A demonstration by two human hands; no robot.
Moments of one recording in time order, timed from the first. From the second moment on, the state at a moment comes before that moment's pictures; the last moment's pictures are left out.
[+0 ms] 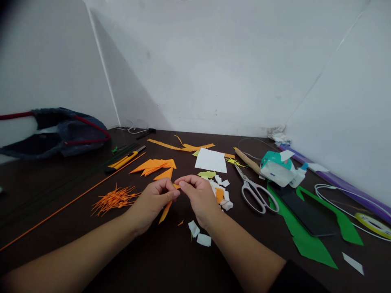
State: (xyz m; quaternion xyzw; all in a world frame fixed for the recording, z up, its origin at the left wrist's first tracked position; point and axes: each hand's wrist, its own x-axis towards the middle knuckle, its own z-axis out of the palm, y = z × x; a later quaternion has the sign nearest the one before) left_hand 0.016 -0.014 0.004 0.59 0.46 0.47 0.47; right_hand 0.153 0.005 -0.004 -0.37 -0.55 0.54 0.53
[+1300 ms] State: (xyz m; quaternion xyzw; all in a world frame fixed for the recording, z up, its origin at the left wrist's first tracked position) left_hand 0.017 -0.015 0.006 0.63 0.48 0.43 0.44; right_hand 0.151 0.010 -0.009 -0.44 -0.56 0.45 0.55
